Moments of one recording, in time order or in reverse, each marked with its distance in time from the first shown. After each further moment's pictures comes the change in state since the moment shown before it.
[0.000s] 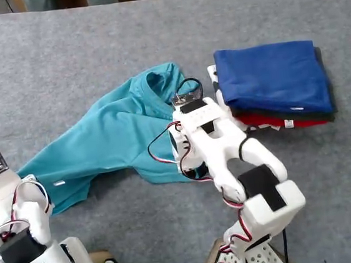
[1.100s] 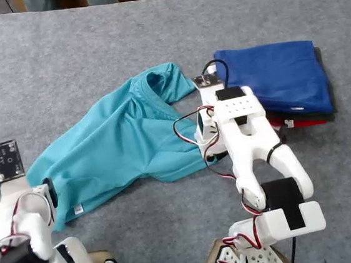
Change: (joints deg) left arm -1.1 0.0 -8.5 13.0 -14.1; right arm 12.2 -7.9 0.1 0.3 14.7
